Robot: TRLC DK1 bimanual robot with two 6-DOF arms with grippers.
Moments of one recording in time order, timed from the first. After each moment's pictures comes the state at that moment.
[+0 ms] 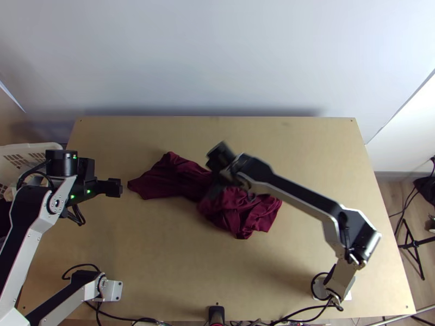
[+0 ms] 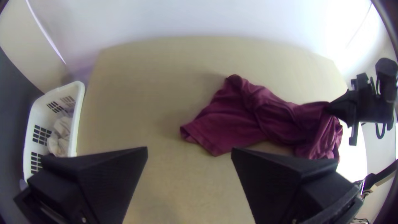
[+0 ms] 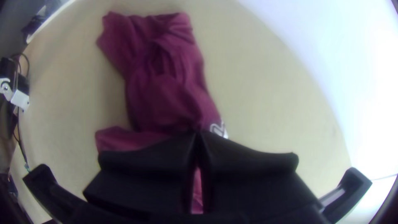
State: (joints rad) left arm -0.04 1.05 1.10 -0.94 0.00 -0.01; right arm 0.86 1.87 1.57 -0.69 0.13 -0.08
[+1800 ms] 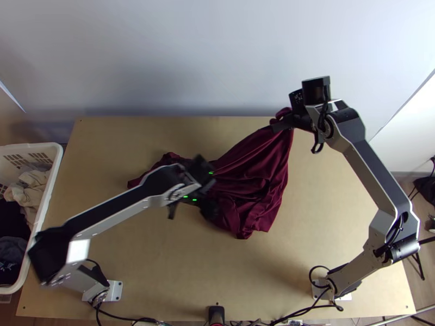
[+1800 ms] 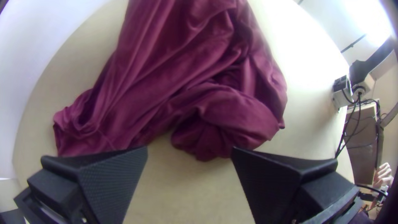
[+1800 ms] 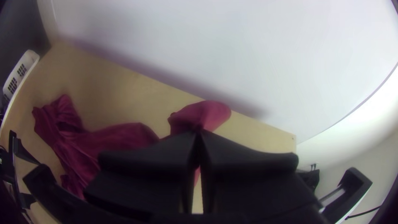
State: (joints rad) left arm -0.82 1.70 1.46 -0.88 0.01 -0.03; right arm 0.35 1.71 1.79 -0.78 0.18 -0.12
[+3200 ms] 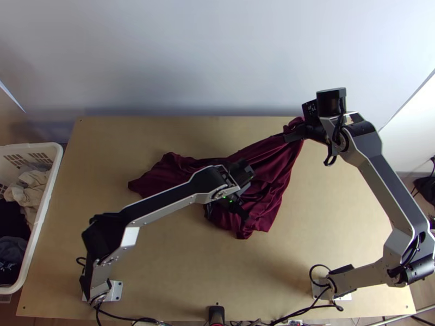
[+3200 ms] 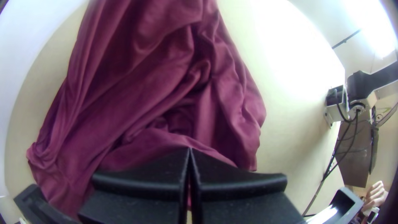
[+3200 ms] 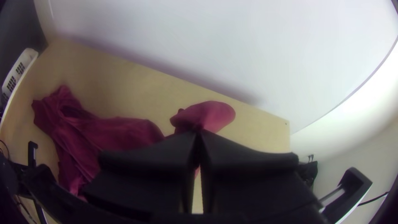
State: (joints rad) left arm -0.94 2.01 1.80 -0.93 0.04 -0.11; right arm 0.31 1.57 1.62 -0.79 0.18 -0.13
